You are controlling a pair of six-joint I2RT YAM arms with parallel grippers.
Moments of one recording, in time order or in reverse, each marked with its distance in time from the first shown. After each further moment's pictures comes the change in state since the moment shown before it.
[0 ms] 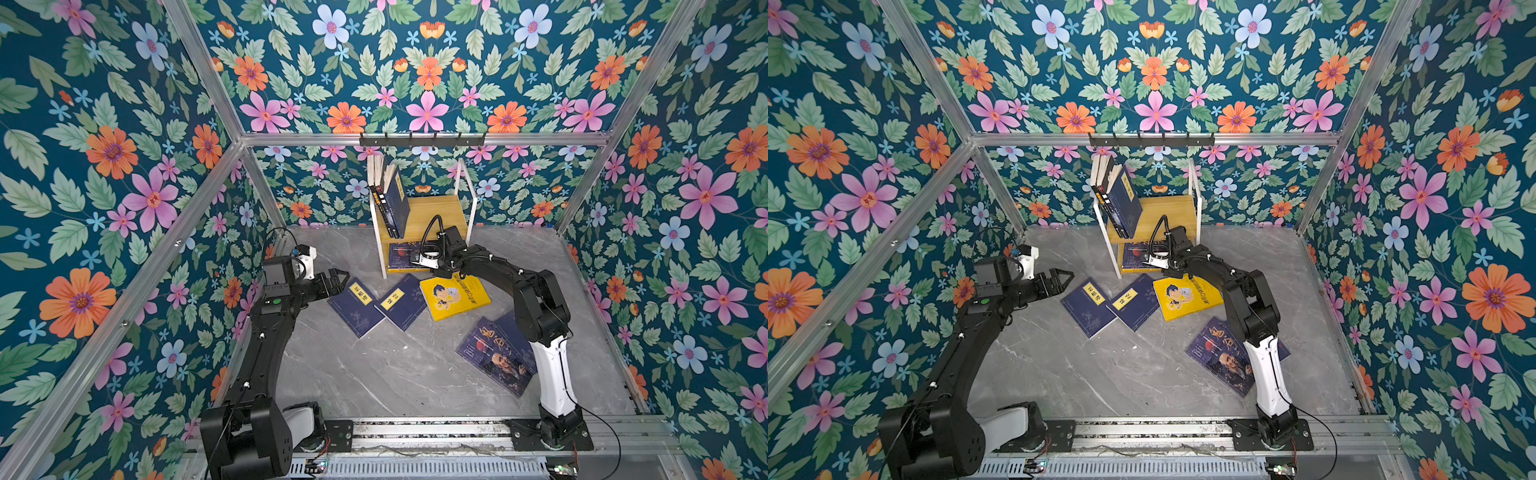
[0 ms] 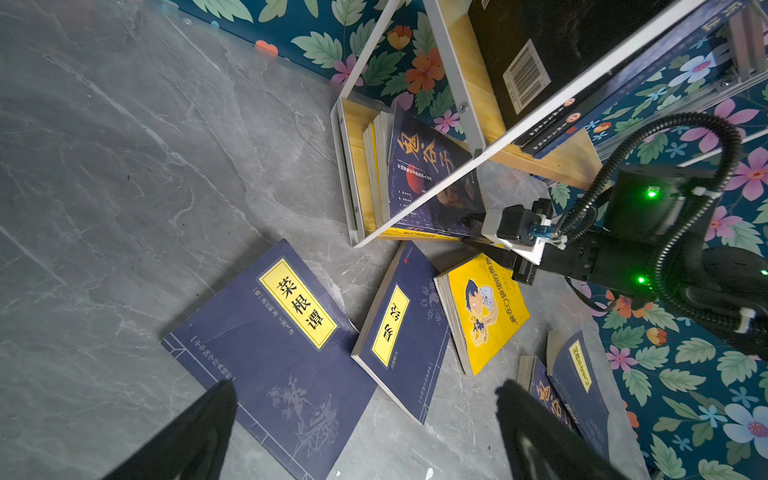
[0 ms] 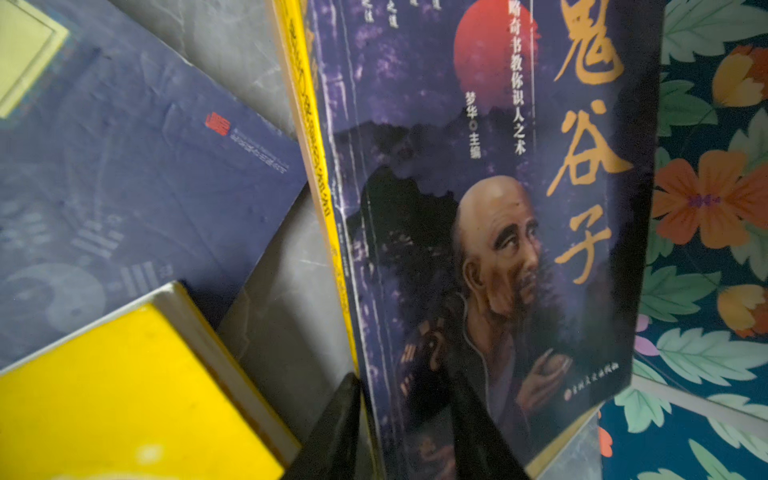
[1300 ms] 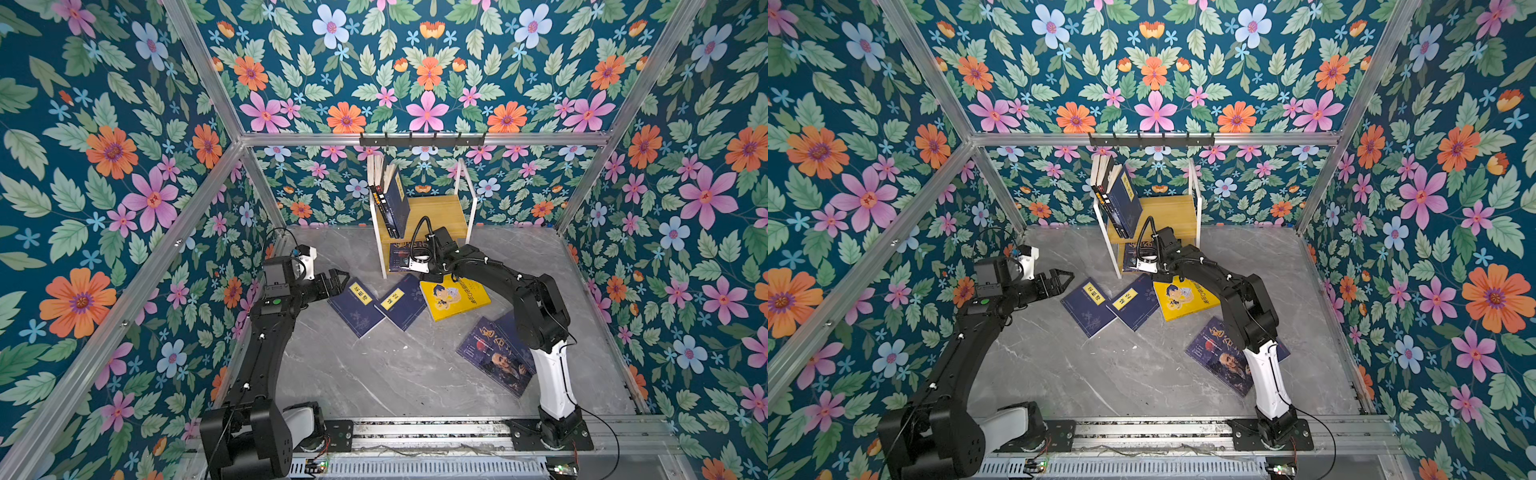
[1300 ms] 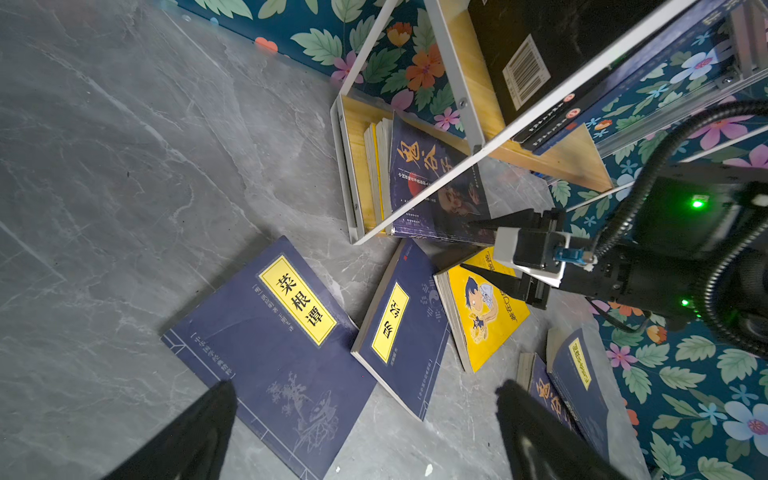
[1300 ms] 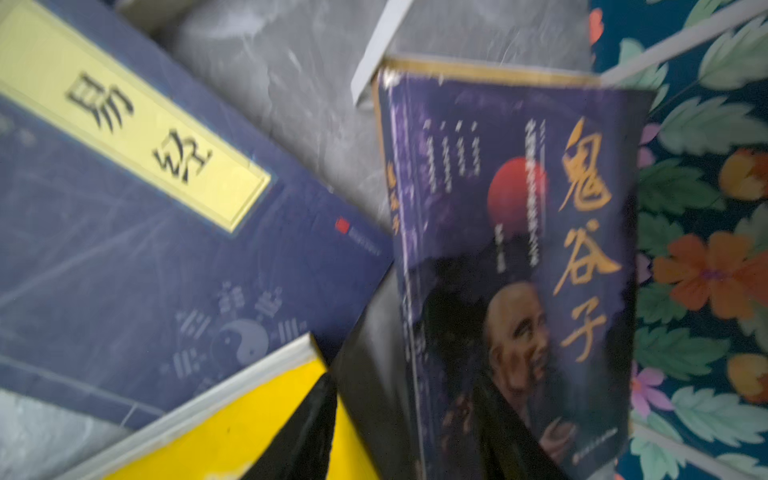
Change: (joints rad) left arm -0.001 -0.006 0.001 -0.010 0.000 0.003; right arm 0.070 -0.054 -0.025 -0.074 -0.029 0.029
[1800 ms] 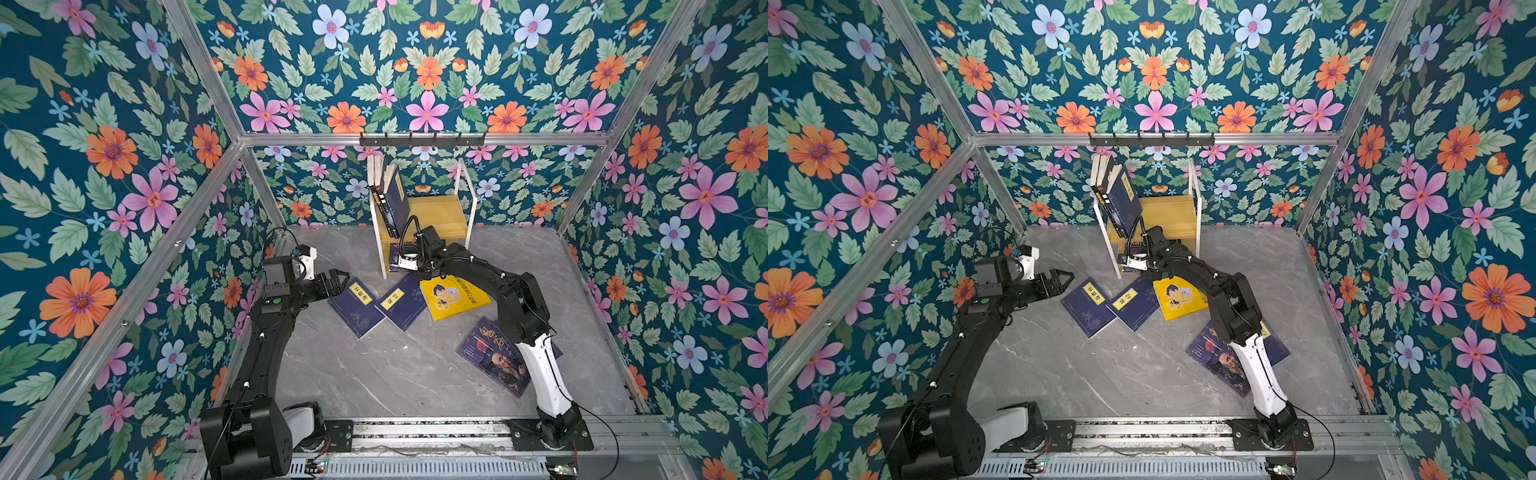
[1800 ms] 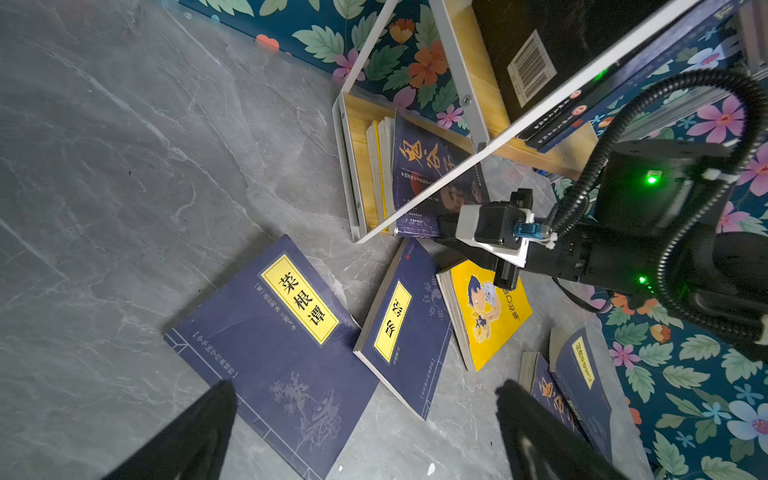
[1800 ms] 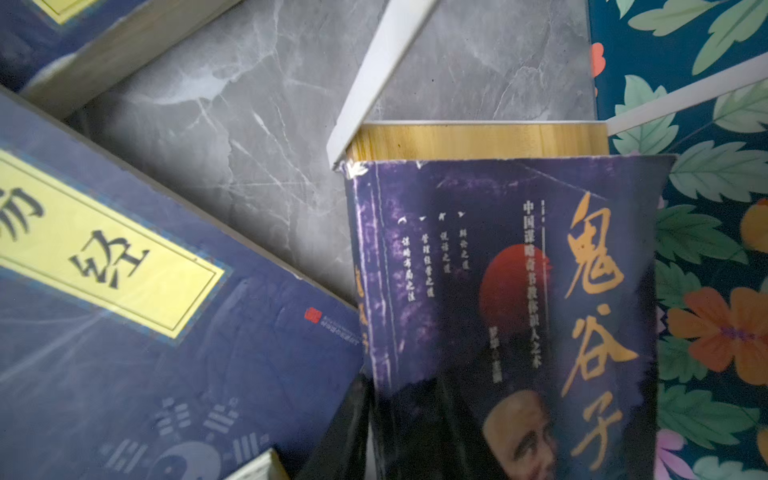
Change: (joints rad) left arm 0.000 0.008 0.003 -0.006 -0.003 0.007; right arm 0.044 0.179 0.249 -0.019 -0.021 0.034
